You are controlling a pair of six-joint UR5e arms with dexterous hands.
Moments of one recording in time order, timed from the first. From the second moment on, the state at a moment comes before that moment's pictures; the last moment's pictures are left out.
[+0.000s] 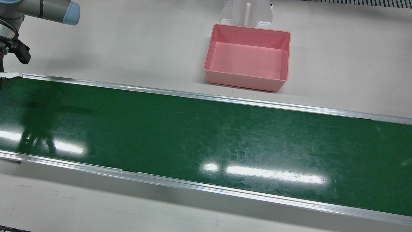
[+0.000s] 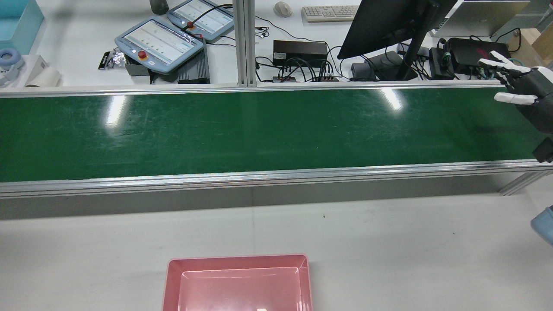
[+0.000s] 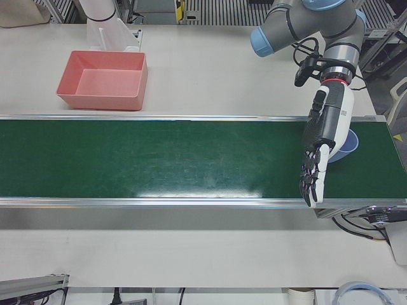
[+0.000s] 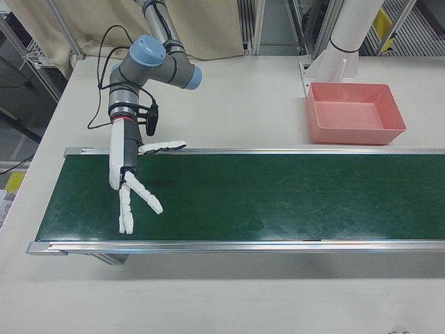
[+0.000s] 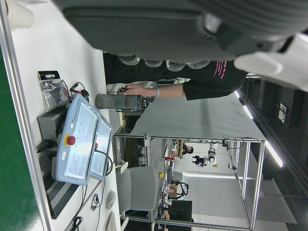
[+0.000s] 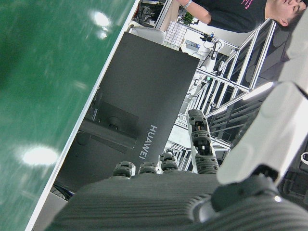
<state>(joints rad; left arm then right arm) -1.45 -1.69 -1.80 0.25 1.79 0.00 1.18 -1.62 1.76 -3.16 -1.30 -0.41</state>
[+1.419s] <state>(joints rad) -1.45 -1.69 -1.80 0.25 1.79 0.00 1.18 -1.63 1.76 -3.13 -1.30 -0.41</state>
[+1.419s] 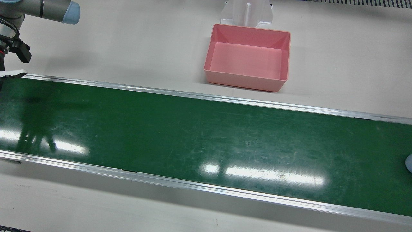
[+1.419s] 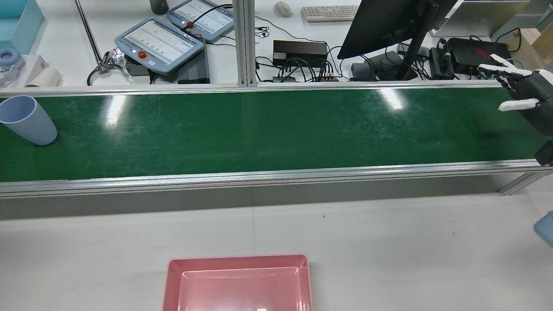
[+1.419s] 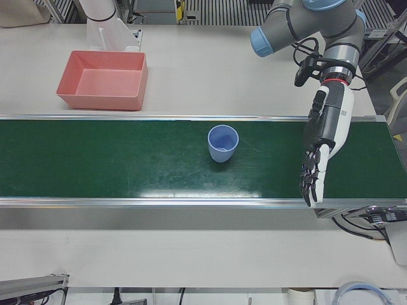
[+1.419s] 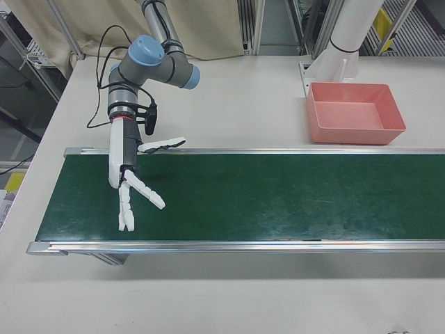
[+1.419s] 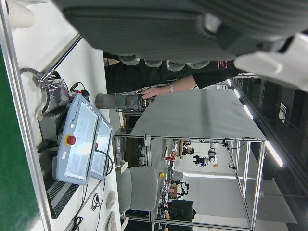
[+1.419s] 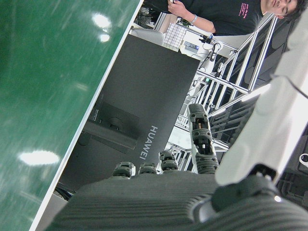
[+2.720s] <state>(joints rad) -1.45 -1.69 -1.81 0.25 1.79 0.00 1.18 -1.63 1.76 -3.14 -1.31 -0.41</state>
